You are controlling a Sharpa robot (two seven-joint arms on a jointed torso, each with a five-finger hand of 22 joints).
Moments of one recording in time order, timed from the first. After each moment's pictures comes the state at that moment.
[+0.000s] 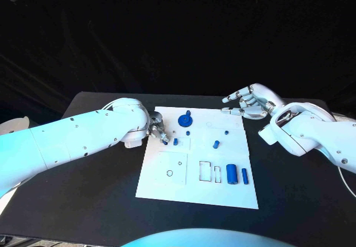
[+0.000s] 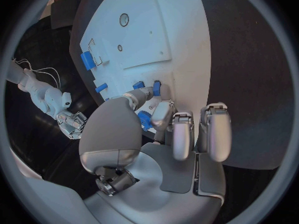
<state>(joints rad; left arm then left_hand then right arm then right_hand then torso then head) 1.25 -0.60 -0.04 1.34 -1.15 0.20 -0.60 1.10 -0.16 0.60 0.08 0.31 0.94 0.04 0.65 0.66 1.41 -0.05 1.20 1.11 1.47 -0.09 1.57 1.31 0.04 1.46 0.02 1.50 1.31 1.18 -0.98 0.02 1.60 -0.98 -0.42 0.06 1.33 -0.11 0.11 0.17 0.16 1.01 0.14 0.07 0.07 1.45 0.05 1.22 1.31 1.46 -0.02 1.56 1.31 0.02 1.46 0.08 1.54 1.31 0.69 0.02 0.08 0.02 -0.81</state>
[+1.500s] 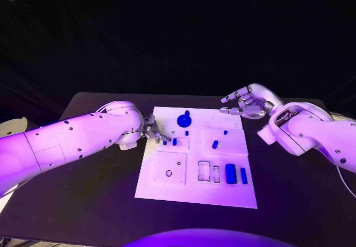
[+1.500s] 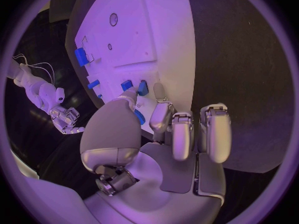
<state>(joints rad) 1.24 -0.62 -0.04 1.33 -1.14 0.15 -0.62 1.04 -0.13 0.16 0.26 0.20 1.00 0.01 0.63 0.66 1.42 -0.06 1.22 1.14 1.47 -0.10 1.57 1.31 0.04 1.47 0.01 1.51 1.31 1.18 -0.98 0.02 1.60 -0.98 -0.42 0.06 1.31 -0.10 0.09 0.18 0.18 1.01 0.14 0.07 0.07 1.45 0.05 1.22 1.31 1.46 -0.02 1.56 1.31 0.02 1.46 0.08 1.54 1.31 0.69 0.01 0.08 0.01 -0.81</state>
